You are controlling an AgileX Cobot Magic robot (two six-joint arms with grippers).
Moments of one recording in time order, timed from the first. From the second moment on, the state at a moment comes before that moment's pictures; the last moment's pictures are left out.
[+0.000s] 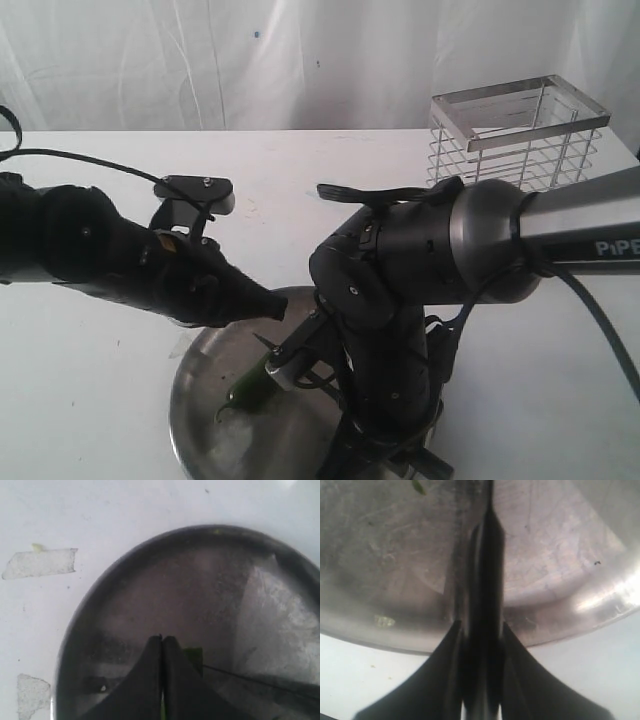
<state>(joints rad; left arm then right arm) -0.52 1.61 -0.85 -0.46 0.25 0.17 0.86 1.84 -1.08 -0.06 1.04 0.01</state>
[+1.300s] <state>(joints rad) -0.19 1.82 -0.90 -1.47 0.91 1.44 0.86 1.84 -1.08 -0.06 1.04 0.01</state>
